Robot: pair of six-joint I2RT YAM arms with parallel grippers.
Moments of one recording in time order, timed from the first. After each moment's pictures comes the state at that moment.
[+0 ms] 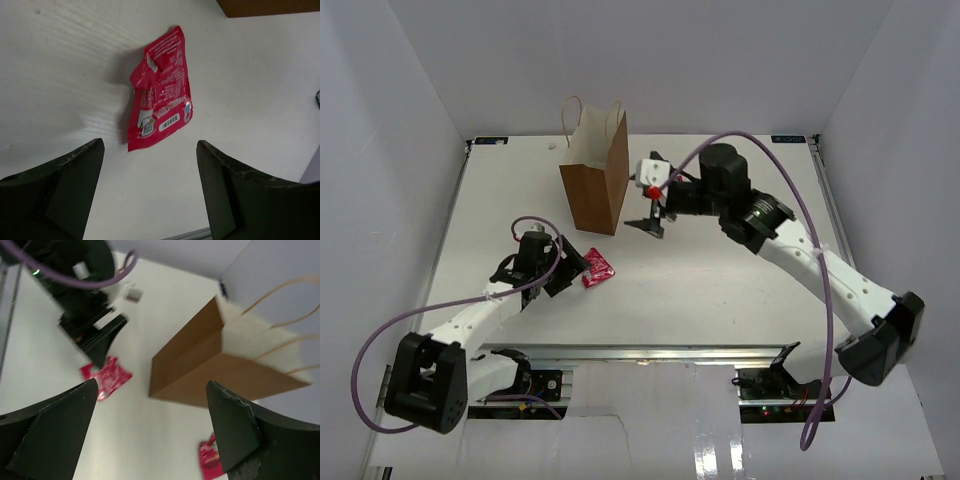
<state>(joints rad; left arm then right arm) -0.30 1.09 0.50 -0.21 0.09 -0.91 0.77 1.41 1.47 -0.27 -0.55 -0.61</state>
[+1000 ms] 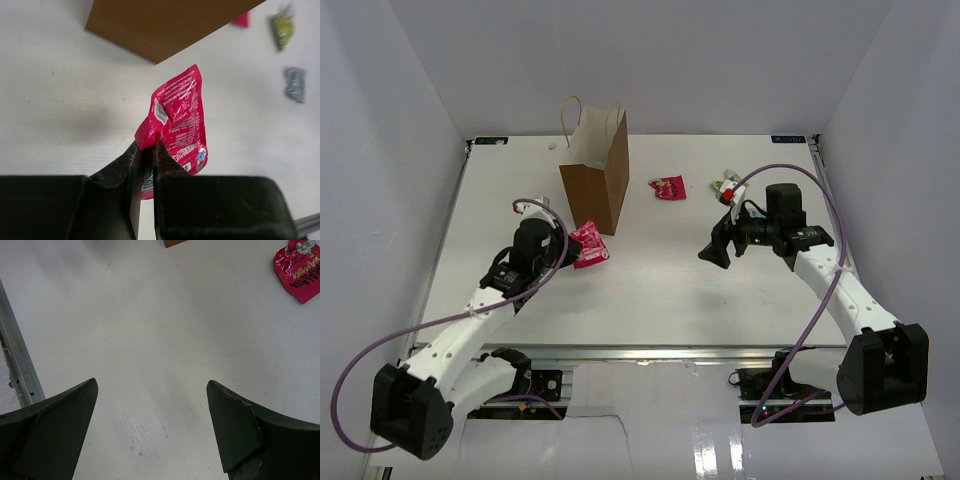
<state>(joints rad) -0.42 1.03 0.64 -0.21 -0.09 -0.68 0.24 1.20 0.89 -0.39 -0.79 -0.43</state>
